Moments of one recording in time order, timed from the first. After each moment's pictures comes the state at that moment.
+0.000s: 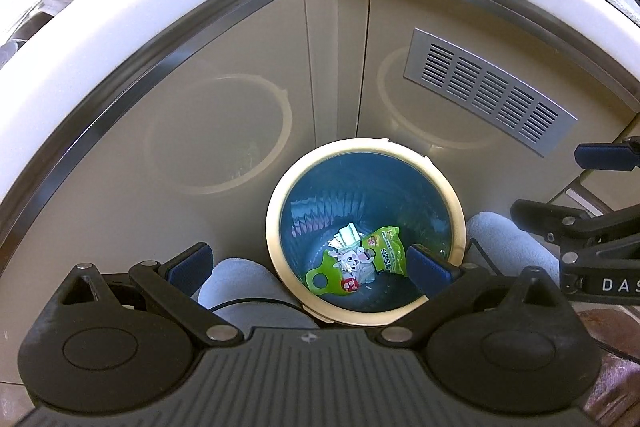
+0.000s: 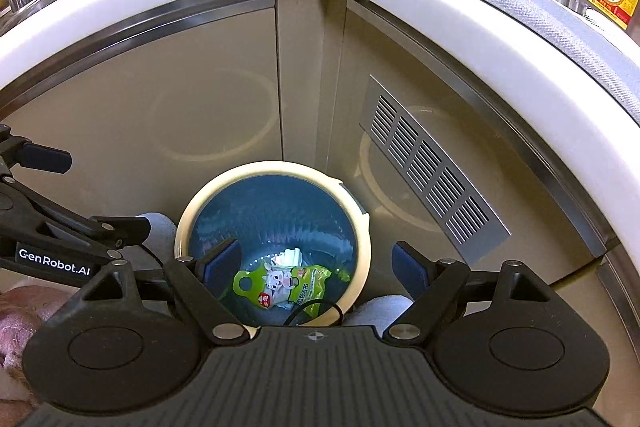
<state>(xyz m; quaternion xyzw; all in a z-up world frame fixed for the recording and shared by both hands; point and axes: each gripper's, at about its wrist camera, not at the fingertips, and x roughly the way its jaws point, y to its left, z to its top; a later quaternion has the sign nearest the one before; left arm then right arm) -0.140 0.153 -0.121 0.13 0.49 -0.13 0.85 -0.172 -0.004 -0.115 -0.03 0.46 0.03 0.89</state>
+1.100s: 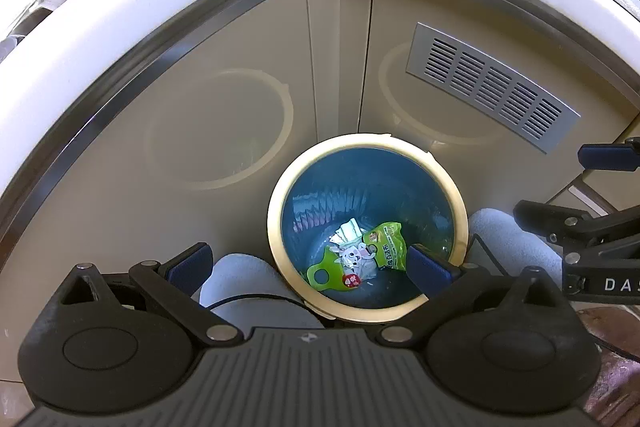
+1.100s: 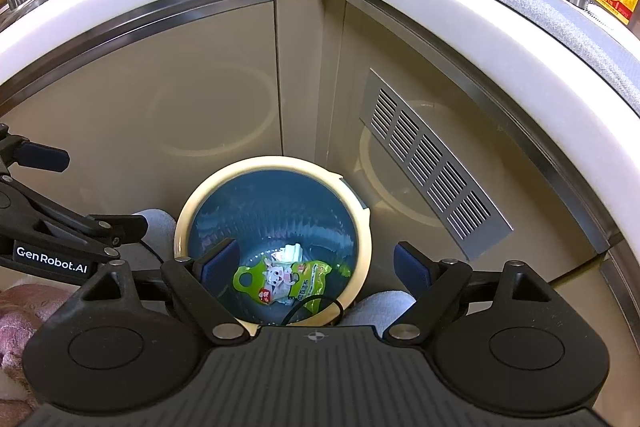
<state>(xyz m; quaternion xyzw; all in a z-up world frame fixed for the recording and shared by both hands) -0.137 0.154 -0.125 0.13 0.50 -0.12 0.85 -0.171 -0.005 -0.119 -0.02 0.46 0.03 0.89</state>
